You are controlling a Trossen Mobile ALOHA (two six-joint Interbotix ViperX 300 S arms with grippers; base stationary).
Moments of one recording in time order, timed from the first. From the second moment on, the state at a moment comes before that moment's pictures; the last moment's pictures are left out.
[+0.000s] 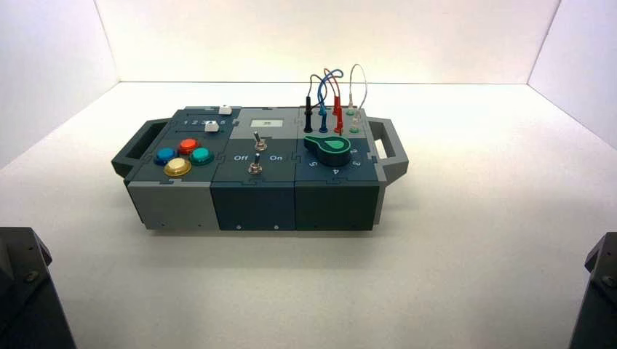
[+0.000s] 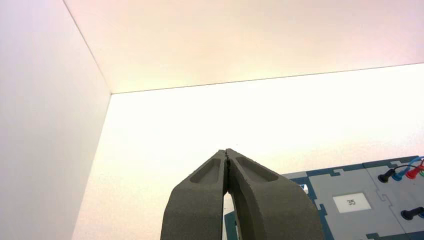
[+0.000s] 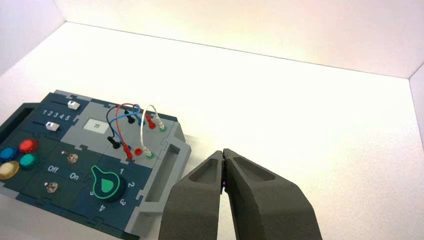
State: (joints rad) left arm -0.06 -0.78 1.09 -0.14 0.17 0.21; right arm 0.31 -1.05 1.13 -0.02 0.48 0.07
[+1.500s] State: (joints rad) left arm 0.12 -0.80 1.09 -0.14 0.17 0.21; right arm 1.06 -0.11 0.58 0.13 0.62 0.07
